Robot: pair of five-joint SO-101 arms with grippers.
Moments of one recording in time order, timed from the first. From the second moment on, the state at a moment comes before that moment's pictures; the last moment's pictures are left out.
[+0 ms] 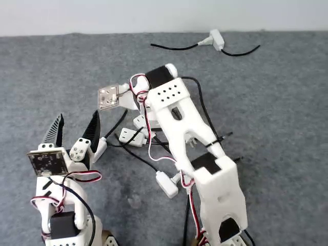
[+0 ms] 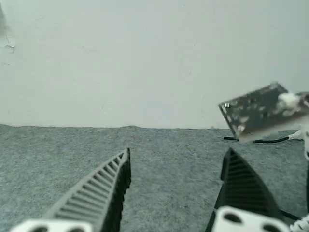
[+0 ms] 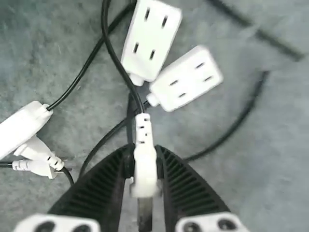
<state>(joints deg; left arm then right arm) -12.1 -103.3 86.8 34.8 3.6 -32.6 32.1 -42.2 100.5 64.3</state>
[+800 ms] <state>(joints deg) -7.9 -103.3 88.6 33.5 0.6 -41.0 8.0 -49.9 100.7 49.4</state>
